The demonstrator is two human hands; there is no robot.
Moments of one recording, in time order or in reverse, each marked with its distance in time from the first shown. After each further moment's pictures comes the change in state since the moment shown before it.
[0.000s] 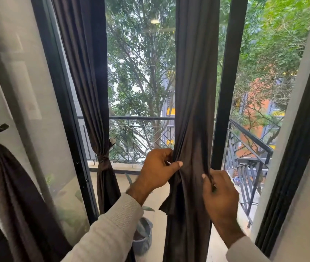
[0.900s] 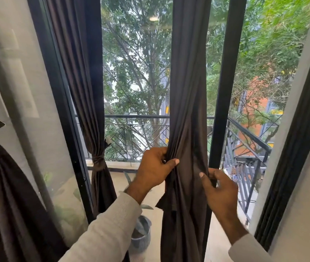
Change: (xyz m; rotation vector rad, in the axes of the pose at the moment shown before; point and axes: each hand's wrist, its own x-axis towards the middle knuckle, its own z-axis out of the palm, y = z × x) left_hand 0.002 -0.008 0.002 -0.024 0.058 0.021; right_hand 0.013 0.009 -0.001 0.287 -0.091 0.185
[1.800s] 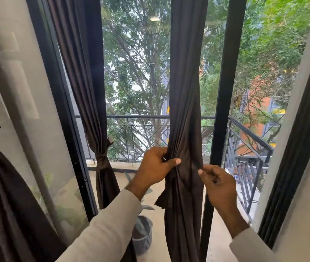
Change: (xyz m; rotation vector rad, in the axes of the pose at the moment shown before) left_hand 0.011 -0.001 -0.002 0.018 -0.046 -0.016; right_hand 0.017 0.003 0.007 0.154 -0.110 0.106
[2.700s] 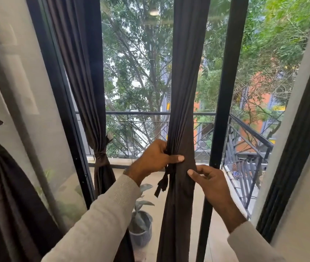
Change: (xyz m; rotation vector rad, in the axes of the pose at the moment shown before) left_hand 0.008 0.023 -0.015 -0.071 -0.254 -0.140; right_hand -0.004 -0.013 0.008 0.080 -0.276 0.170
